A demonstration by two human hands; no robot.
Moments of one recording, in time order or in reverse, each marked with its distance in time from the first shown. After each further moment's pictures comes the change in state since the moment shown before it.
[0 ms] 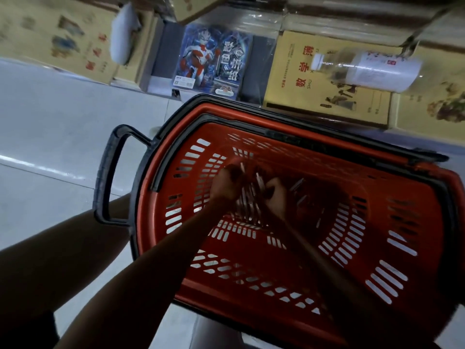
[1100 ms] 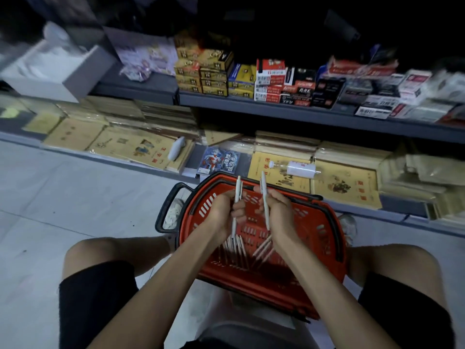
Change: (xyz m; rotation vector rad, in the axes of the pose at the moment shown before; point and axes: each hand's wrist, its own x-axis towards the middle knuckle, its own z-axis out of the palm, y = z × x) left_hand -0.270 0.184 -0.118 -1.007 -0.331 0.006; right_hand -0.203 -0.220 -0.163 0.579 -0.014 -0.129
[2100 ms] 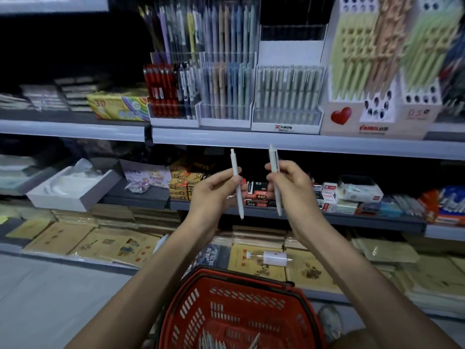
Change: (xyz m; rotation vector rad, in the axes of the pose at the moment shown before) left_hand -0.140 0.165 0.149 0.217 -0.294 0.806; right_hand -0.083 -0.274 -0.043 -0.055 -0.040 -0.655
